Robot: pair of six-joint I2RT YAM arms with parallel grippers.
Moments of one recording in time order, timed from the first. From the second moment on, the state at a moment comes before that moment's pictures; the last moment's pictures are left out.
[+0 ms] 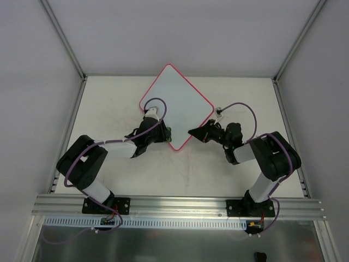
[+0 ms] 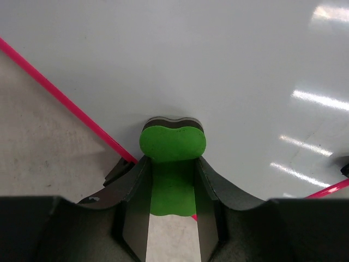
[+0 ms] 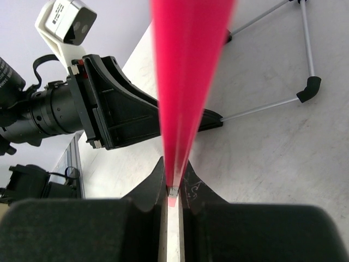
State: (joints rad) left arm -0.63 1.60 0.67 0.36 -0.11 -0.64; right arm 0.40 1.71 0.44 1.19 -0.62 0.74
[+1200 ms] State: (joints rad) left arm -0.33 0.71 0.57 -0.36 -0.07 -0.79; right arm 0.49 1.70 0.40 1.16 -0.85 0.73
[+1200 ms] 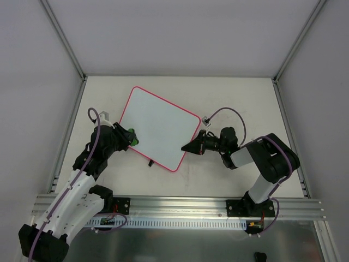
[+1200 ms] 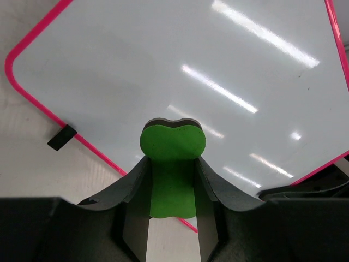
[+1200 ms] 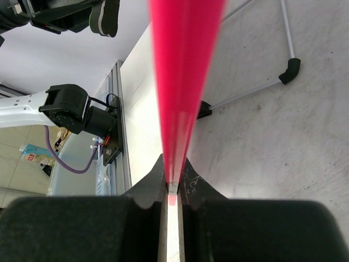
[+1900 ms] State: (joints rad) left arm -0.27 0.62 0.41 -0.43 0.10 -0.86; right arm 0.42 1.69 0.43 1.13 -0.82 0.71
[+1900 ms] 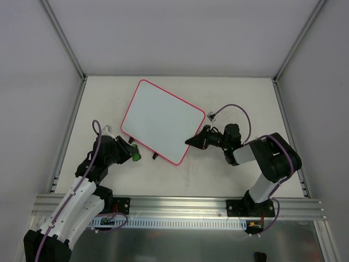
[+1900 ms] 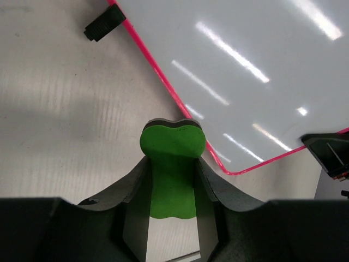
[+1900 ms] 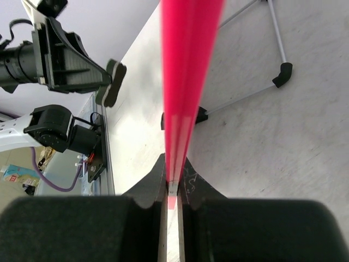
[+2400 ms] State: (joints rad) left arm -0.26 0.94 0.42 -0.45 0.05 -0.86; right arm 0.34 1.71 0.55 1.10 -0.78 0.65
